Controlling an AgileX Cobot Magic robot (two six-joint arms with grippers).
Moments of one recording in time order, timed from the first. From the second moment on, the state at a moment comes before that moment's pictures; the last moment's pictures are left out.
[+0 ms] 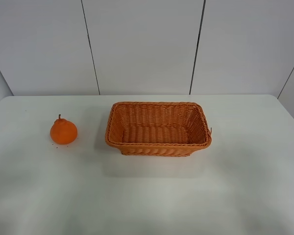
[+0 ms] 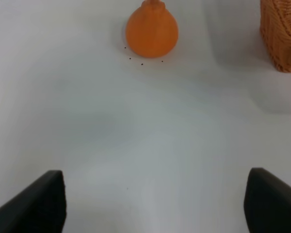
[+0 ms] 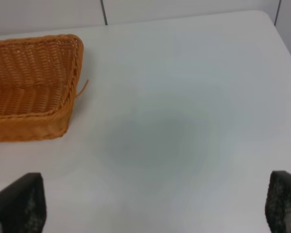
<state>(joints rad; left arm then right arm) -0.01 0.00 -0.49 0.02 1.05 0.02 0.02 0.01 -0.50 0.01 1.02 0.06</state>
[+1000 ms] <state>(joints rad) -0.01 0.40 -0.58 0.02 0.89 0.04 0.02 0.01 -0.50 0.01 1.02 0.06</state>
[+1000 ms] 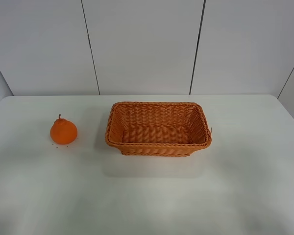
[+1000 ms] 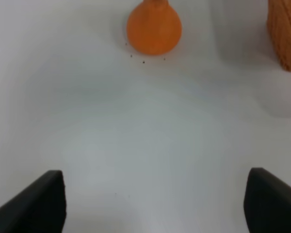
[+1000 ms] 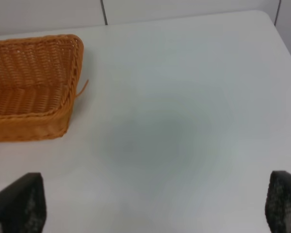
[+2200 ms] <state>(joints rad) -0.01 1.88 -1.21 -0.26 0.50 0.41 0.02 0.01 -0.50 0.01 1.02 0.06</state>
